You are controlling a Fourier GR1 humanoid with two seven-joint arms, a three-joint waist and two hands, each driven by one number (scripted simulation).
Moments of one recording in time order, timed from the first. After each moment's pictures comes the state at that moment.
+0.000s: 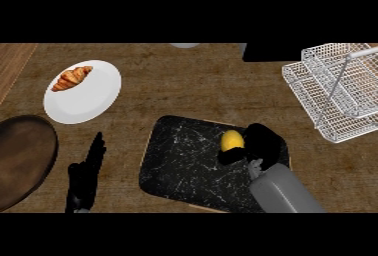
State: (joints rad) left arm 0.08 0.22 -0.22 -1.38 0.10 0.34 0.00; right arm -0.38 -0.14 0.49 -1.27 0.83 -0.04 1.14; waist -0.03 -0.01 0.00
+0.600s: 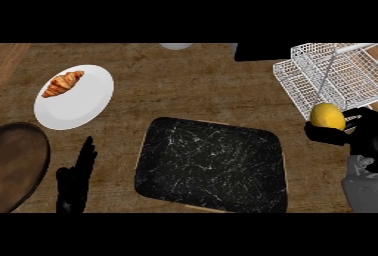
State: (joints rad) left arm 0.12 0.24 -0.18 -1.40 0.11 0.34 0.00; right arm -0.21 -0.38 0.05 -1.63 0.86 -0.15 1.12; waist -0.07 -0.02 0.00
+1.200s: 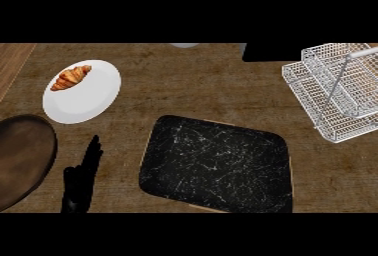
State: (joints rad) left arm 0.11 0.23 -0.21 -1.41 0.09 0.33 0.01; right arm -0.22 -0.52 -0.13 -2.18 1.02 0.07 1.20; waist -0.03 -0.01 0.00
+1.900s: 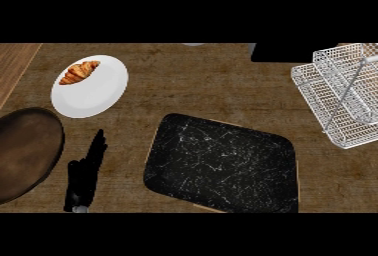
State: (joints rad) left arm 0.06 0.22 -0.20 -1.38 0.09 0.29 0.01; right arm -0.54 -0.58 -0.33 -1.90 1.02 0.23 1.13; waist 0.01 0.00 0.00
